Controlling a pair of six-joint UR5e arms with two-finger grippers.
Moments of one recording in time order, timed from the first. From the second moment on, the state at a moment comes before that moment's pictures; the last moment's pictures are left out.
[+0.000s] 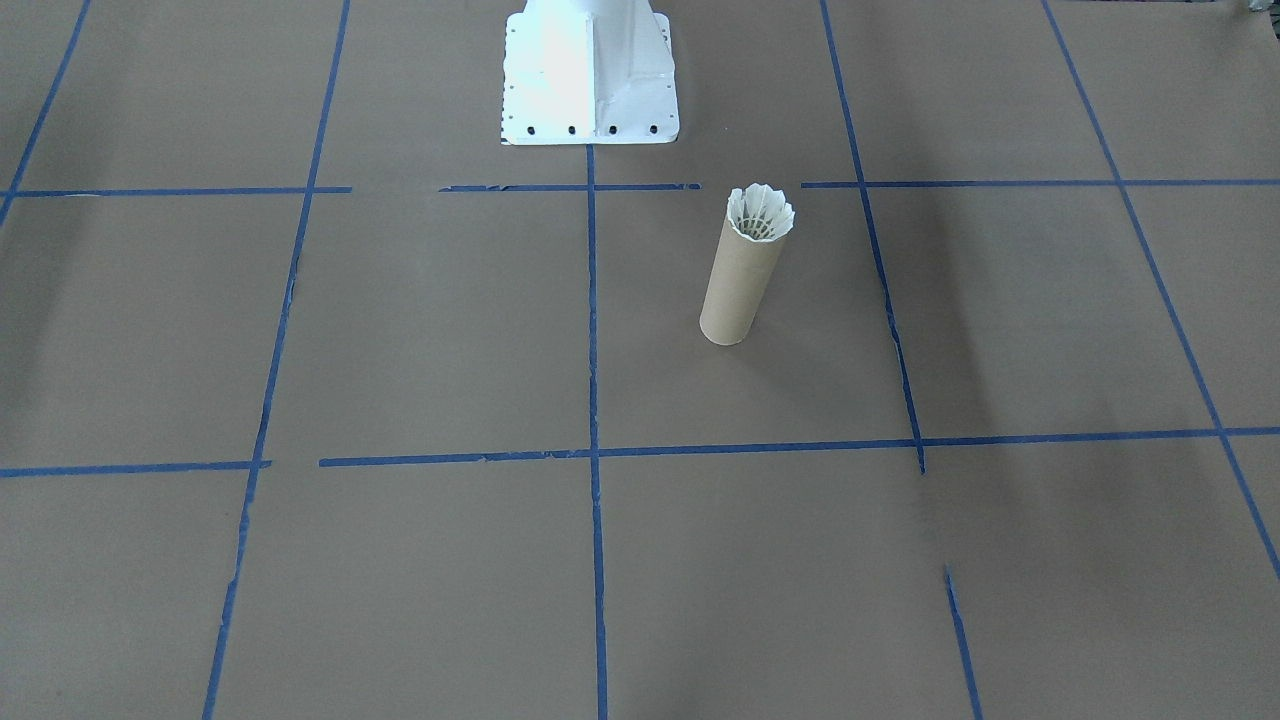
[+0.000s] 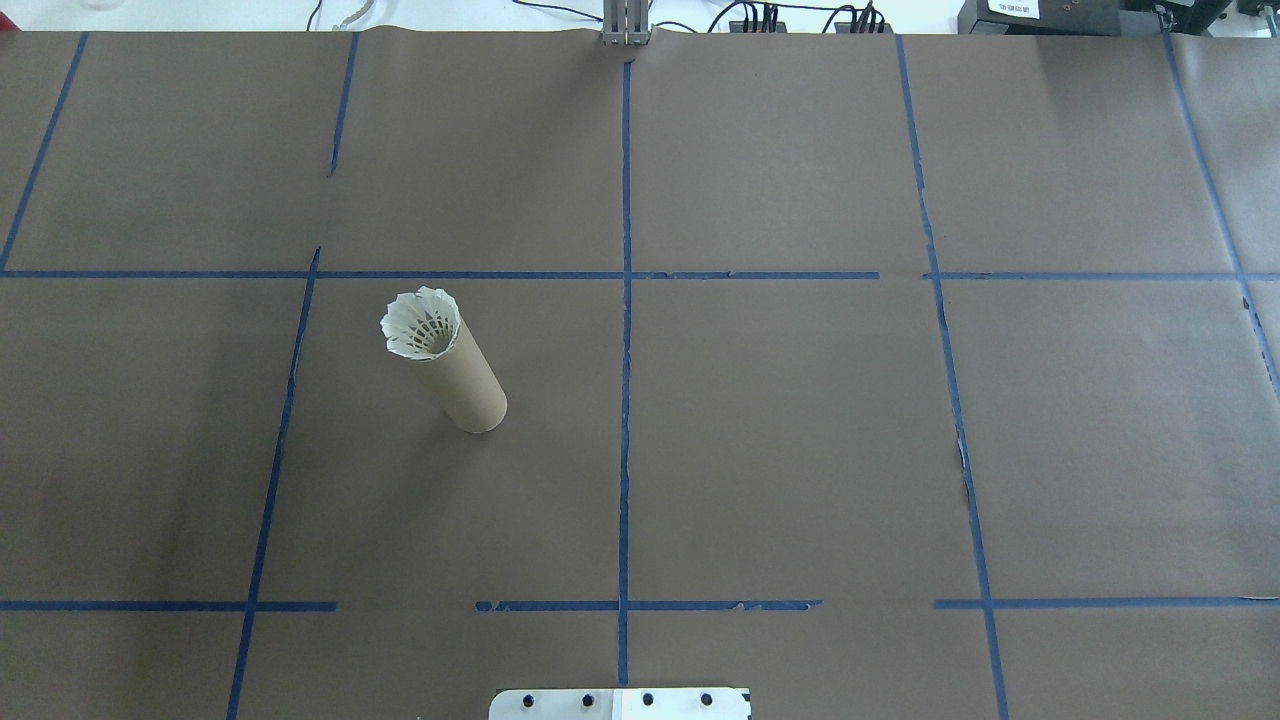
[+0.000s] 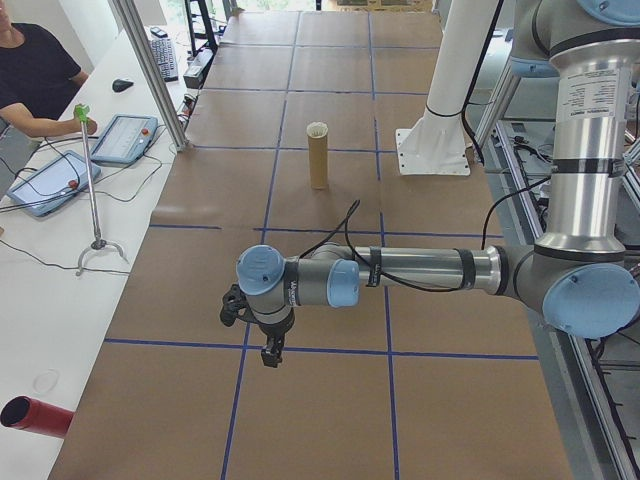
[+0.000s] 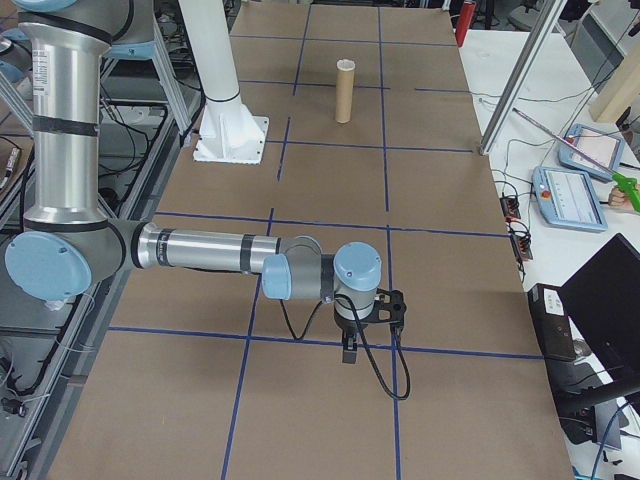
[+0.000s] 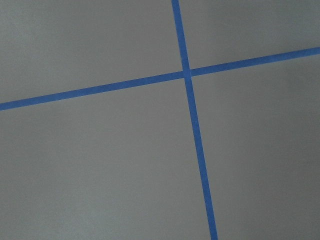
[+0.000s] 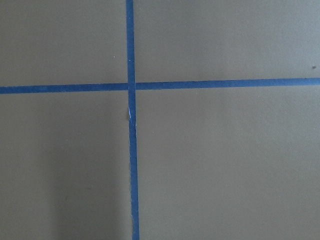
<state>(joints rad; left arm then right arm) -1.55 -1.55 -1.59 -1.57 -2.34 0.17 1.56 -1.66 1.62 -1.49 2.30 0.08</state>
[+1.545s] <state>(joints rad) -1.57 -1.55 -1.60 -1.57 -2.35 0.04 1.56 -1.66 1.62 -1.49 2.30 0.08</state>
